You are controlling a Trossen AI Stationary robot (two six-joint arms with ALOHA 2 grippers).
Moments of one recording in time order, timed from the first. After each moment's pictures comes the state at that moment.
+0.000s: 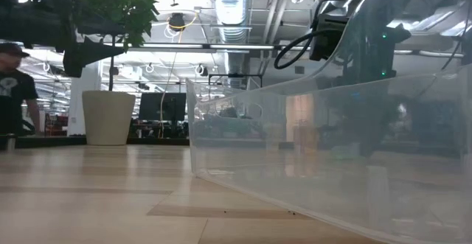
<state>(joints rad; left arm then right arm) -0.17 0.02 0.07 -0.01 -0.64 -0.43 -0.11 1.54 0.76 -0.56 0.09 -0.28</state>
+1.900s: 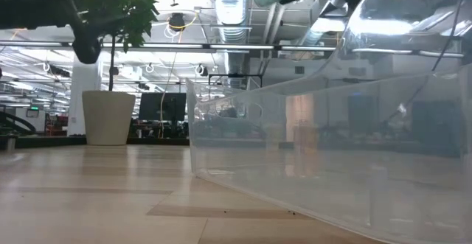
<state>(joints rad) -0.17 0.16 0.07 0.31 -0.31 -0.69 0.45 1.54 1.18 -0.34 1.08 -1.10</state>
